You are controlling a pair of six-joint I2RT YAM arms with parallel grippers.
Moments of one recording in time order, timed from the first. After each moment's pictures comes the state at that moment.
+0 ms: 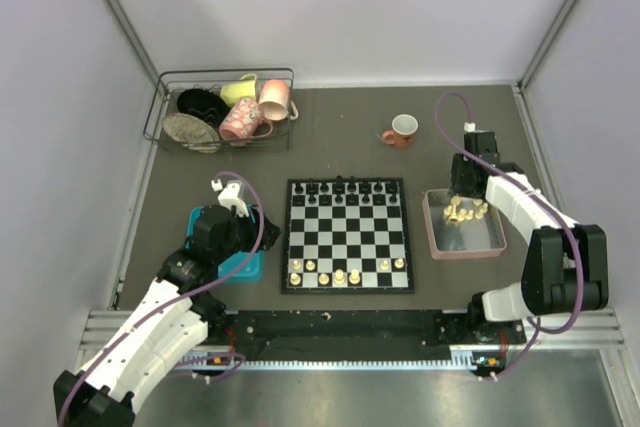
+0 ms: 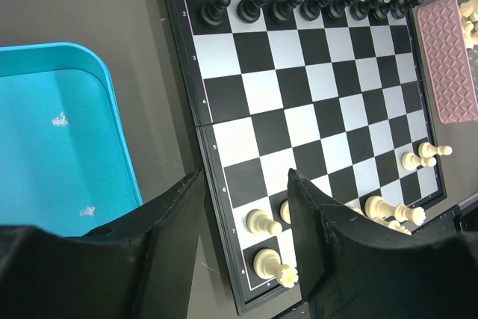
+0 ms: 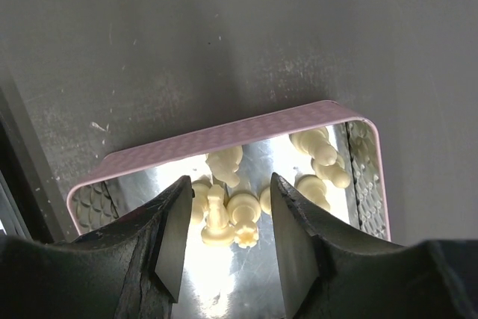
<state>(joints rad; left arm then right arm) -0.45 0.58 0.41 -0.34 0.12 -0.53 0.08 1.40 0.89 -0.46 0.20 0.20</state>
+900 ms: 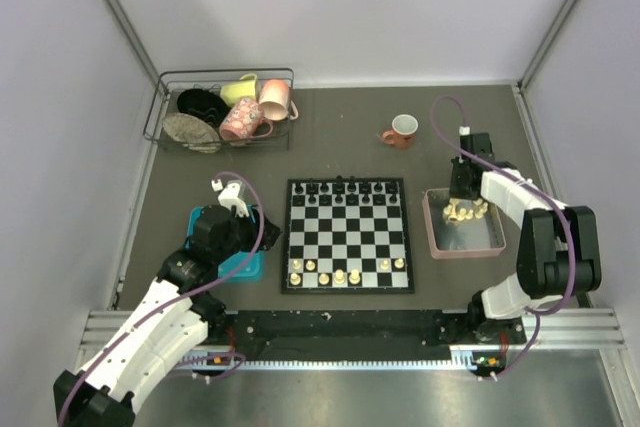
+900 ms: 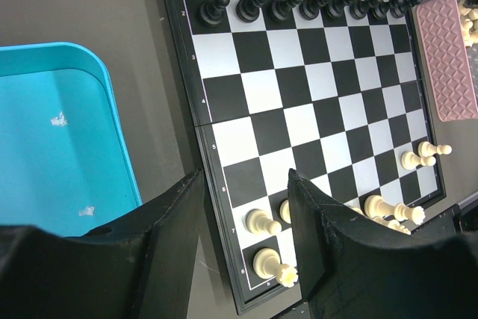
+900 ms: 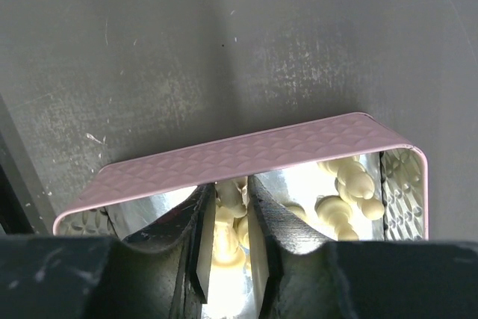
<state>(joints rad) -0.45 0.58 0.41 -0.34 0.12 -0.52 0.07 1.51 0.88 -0.40 0.15 0.20</state>
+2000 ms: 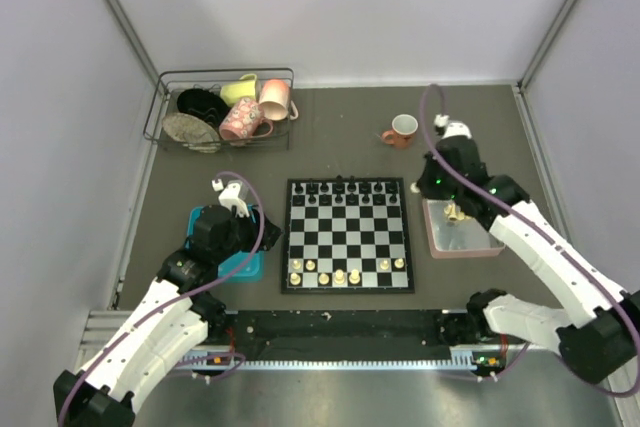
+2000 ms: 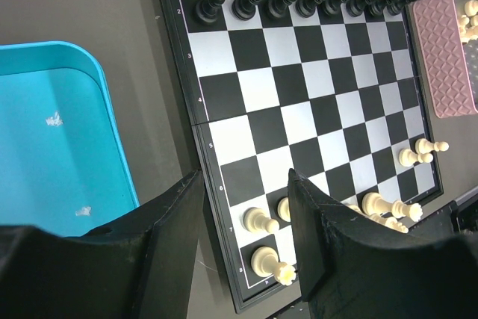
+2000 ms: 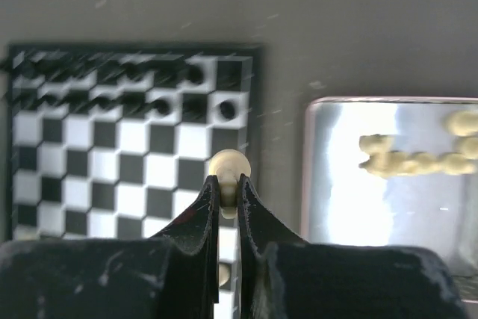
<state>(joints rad) -0.45 0.59 0.41 -0.34 0.13 -0.52 0.42 1.08 0.99 -0.64 0.19 0.41</state>
